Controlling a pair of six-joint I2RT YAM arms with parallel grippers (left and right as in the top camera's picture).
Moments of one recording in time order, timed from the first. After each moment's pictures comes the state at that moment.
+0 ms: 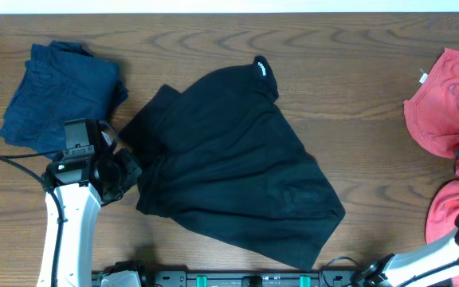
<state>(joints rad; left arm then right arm) 0.18 1.20 0.84 -0.94 0.20 -0.51 -0.78 1.93 1.05 -0.09 -0.08 0.14</state>
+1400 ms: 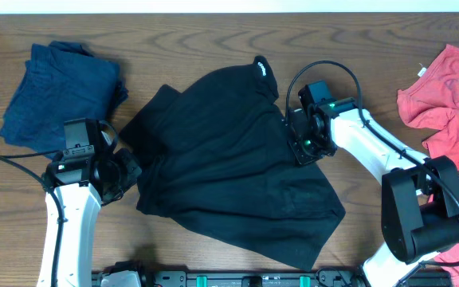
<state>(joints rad) 0.18 1.20 0.84 -0.93 0.20 -0.51 0.32 1.82 1.15 -0.84 -0.17 -0.08</state>
